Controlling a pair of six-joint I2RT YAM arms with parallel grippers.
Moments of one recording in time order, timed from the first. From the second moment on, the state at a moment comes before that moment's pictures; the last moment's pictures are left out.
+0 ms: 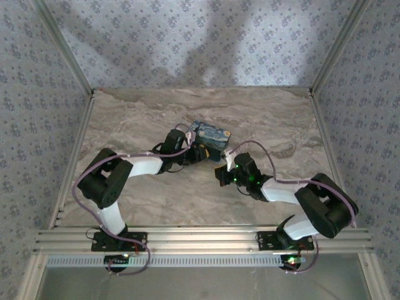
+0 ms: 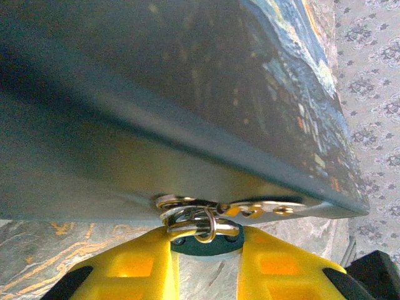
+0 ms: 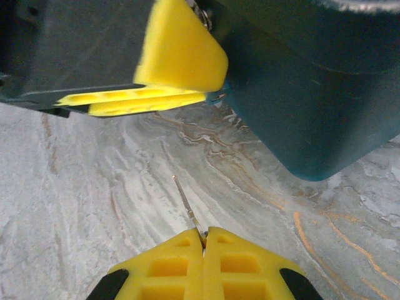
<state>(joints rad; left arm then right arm) -0.64 1.77 0.87 0.27 0.43 -0.88 0.66 1.44 0.42 0.45 -0.20 0.33</state>
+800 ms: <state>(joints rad) -0.66 1.77 0.87 0.26 0.43 -0.91 0.66 1.54 0.42 0.58 -0.11 0.39</state>
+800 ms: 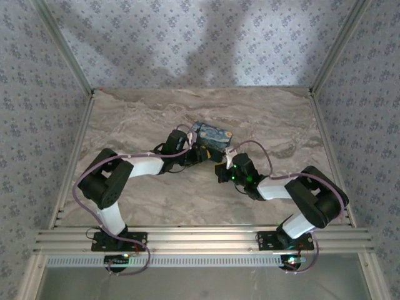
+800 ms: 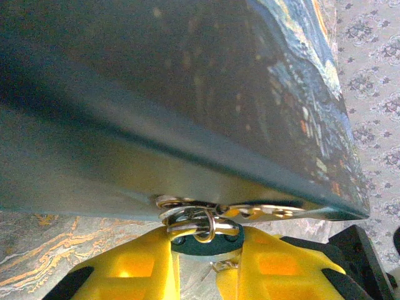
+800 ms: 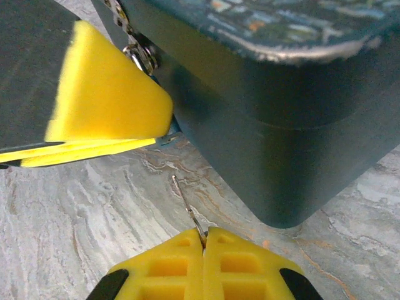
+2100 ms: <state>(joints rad) -0.66 1.77 0.88 0.25 0.42 -0.93 0.65 1.58 0.46 0.62 -0.12 0.41</state>
